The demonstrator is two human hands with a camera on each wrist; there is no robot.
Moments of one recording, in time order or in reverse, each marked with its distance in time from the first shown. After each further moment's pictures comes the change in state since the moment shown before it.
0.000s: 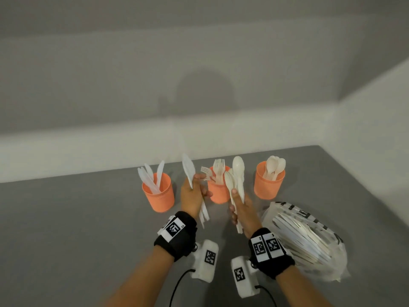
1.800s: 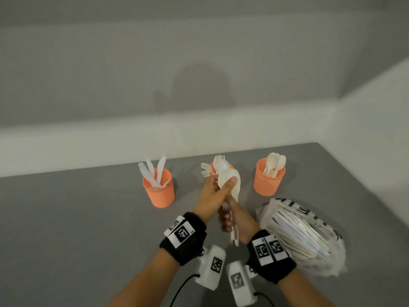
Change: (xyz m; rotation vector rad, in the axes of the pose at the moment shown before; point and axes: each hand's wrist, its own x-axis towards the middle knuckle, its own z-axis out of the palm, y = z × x) left_hand -0.030 0.018 0.023 0.085 -0.334 -0.105; right_hand -0.034 -0.023 0.022 0.228 -0.181 0.322
